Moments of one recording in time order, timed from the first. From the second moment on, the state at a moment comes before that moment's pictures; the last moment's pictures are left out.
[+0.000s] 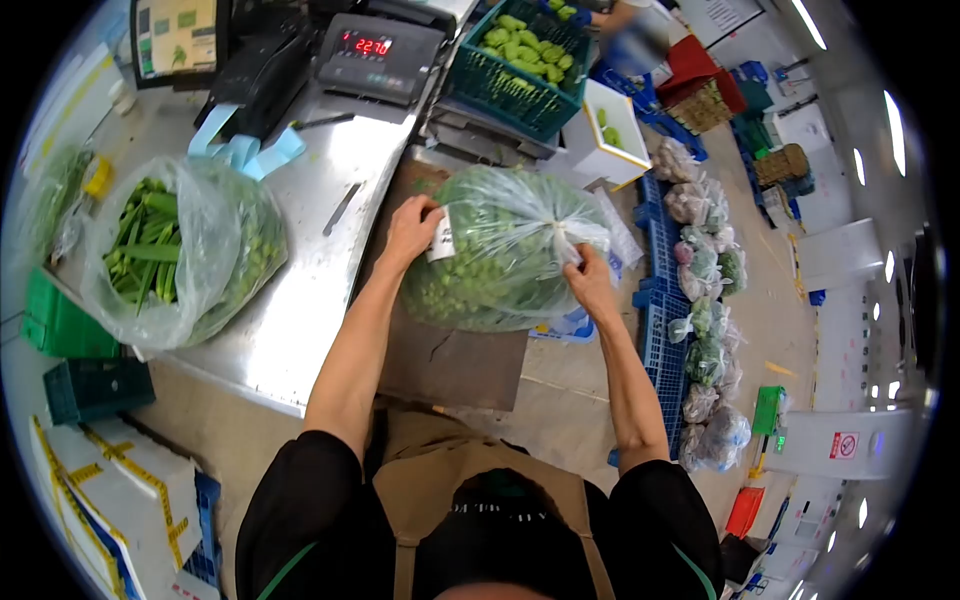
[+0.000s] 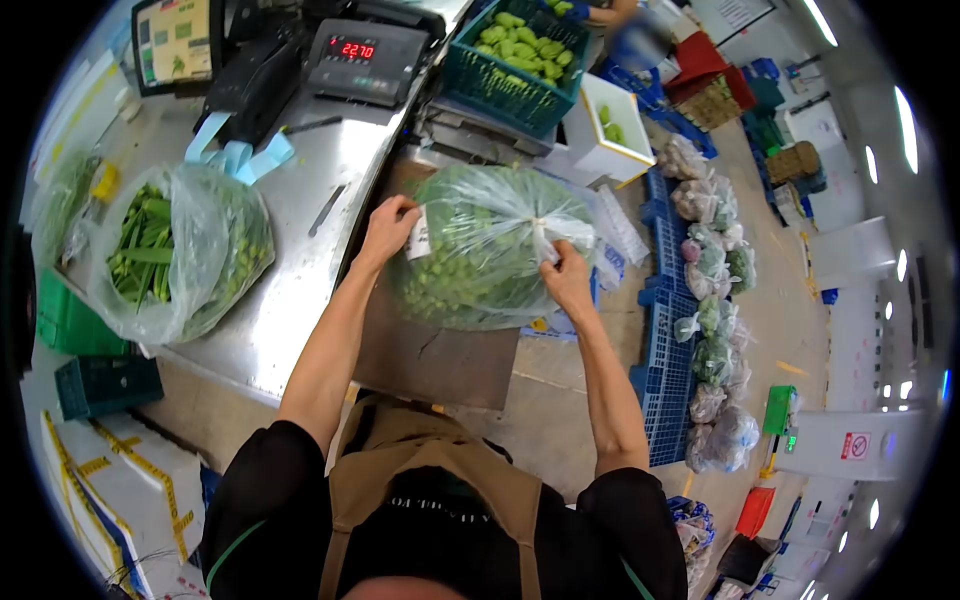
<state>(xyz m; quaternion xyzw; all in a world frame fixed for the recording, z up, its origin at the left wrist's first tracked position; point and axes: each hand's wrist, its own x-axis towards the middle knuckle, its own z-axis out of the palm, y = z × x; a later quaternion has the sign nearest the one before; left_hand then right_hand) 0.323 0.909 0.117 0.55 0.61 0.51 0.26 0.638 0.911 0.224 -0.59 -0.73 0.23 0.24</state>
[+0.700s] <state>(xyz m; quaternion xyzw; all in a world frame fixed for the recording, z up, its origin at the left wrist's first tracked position) 0.310 0.928 0.088 0.53 0.57 0.55 0.29 0.466 0.926 0.208 -0.29 -0.94 -0.02 0.16</state>
